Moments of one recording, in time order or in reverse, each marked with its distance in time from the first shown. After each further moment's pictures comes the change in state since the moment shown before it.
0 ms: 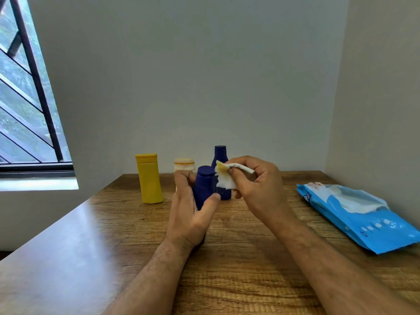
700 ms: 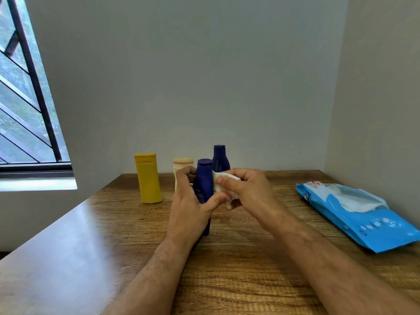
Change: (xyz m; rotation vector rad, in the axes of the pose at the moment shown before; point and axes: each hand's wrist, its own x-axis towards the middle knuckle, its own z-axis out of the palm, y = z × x) left_hand 0.005 0.000 0.004 0.163 -0.013 -0.151; right_hand 0.001 0.003 0.007 0.214 -0.177 0.450
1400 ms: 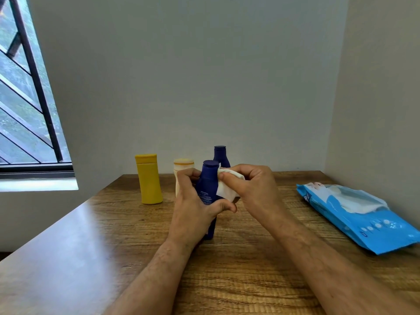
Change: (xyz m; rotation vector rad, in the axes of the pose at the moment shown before) left_hand -0.001 0.004 0.000 0.001 -0.024 0.013; right_hand -0.002 -0.002 0.001 -0.134 0.141 -0.222
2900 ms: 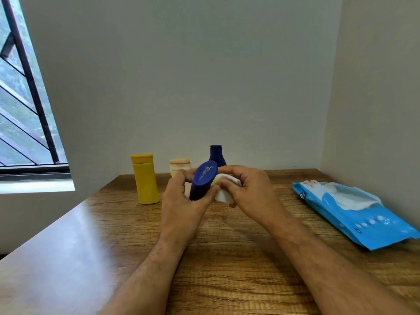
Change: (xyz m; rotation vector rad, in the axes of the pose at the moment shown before) left_hand 0.001 0.005 -0.005 -0.055 0.105 -0.046; right_hand 0.005 0.017 -0.010 -0.295 -0.104 -0.105
